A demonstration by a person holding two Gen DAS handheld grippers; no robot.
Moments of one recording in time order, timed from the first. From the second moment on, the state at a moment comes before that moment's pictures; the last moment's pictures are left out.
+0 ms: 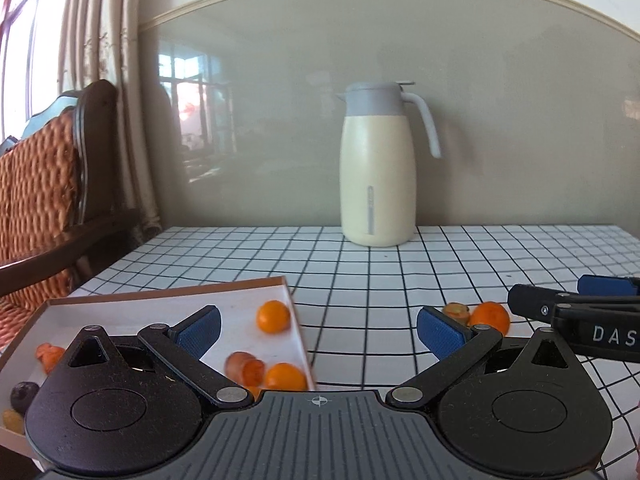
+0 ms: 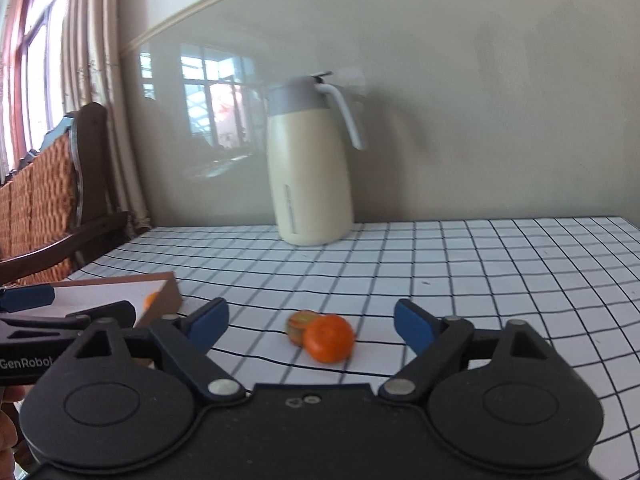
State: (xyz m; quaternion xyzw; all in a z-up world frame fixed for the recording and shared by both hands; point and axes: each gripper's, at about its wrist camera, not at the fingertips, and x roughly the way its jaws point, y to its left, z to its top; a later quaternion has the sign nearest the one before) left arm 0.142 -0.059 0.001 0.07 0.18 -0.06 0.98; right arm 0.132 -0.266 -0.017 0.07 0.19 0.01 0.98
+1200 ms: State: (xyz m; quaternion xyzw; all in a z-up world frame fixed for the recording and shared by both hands) left arm 0.177 -0.116 -0.032 0.17 0.22 -0.06 0.96; right arm 0.199 -0.270 -0.053 0.09 0.29 0.01 0.95
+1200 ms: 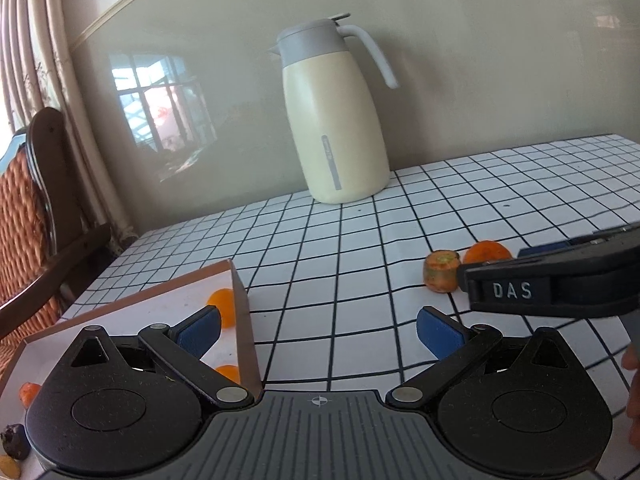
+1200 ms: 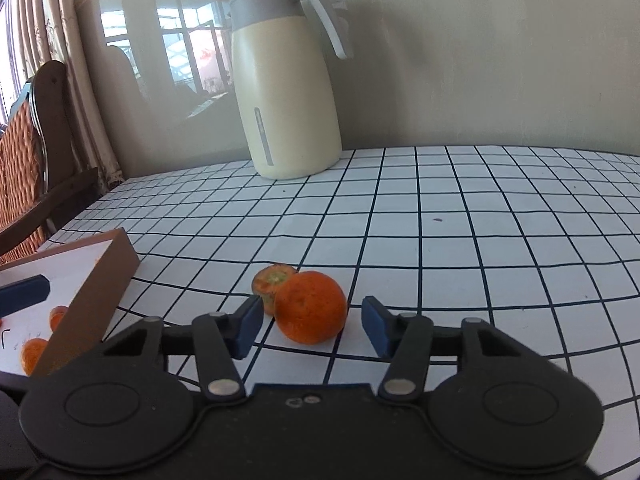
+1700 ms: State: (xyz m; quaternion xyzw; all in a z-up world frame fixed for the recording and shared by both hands) left arm 0.187 -0.114 -0.038 0.16 0.23 -0.04 0.96; right arm 0.205 -0.267 -0.054 0.08 0.29 0.01 0.95
